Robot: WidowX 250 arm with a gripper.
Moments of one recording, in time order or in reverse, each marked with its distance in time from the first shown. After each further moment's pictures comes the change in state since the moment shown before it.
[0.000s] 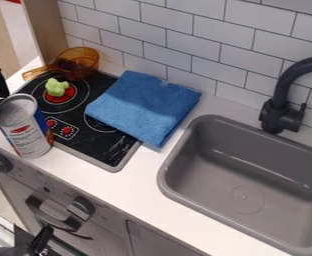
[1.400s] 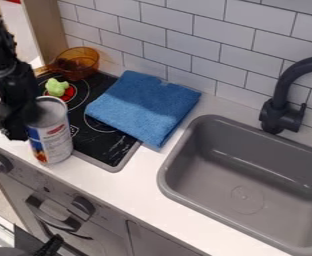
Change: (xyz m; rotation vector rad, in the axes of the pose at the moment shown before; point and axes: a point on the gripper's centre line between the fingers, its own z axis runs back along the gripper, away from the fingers) arm 0.067 -0.014 0.000 -0.054 0.058 0.147
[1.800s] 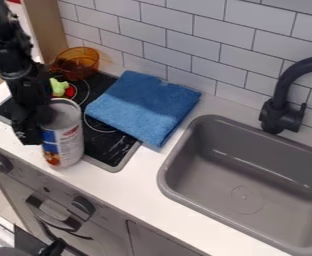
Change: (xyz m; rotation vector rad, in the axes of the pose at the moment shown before) arm 0.025 -0.011 -0.002 -0.055 -0.010 0.083
